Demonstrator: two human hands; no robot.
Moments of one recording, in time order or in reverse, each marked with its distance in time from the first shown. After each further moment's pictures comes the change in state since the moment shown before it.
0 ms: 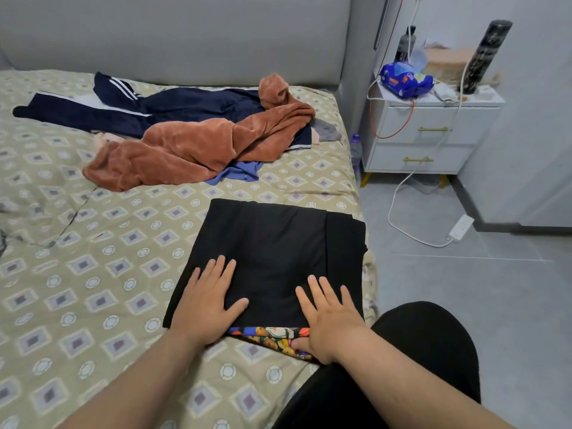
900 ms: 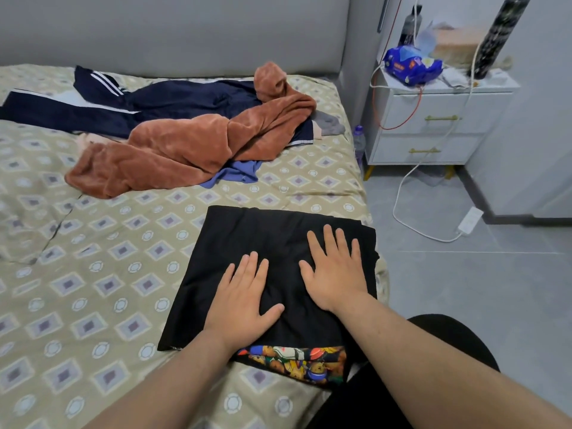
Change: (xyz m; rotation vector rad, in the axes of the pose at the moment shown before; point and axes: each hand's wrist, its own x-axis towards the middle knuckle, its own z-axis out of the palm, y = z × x) left_hand 0.047 0.037 0.015 0.043 0.118 0.205; right_hand 0.082 0.027 -0.042 0.278 0.527 0.182
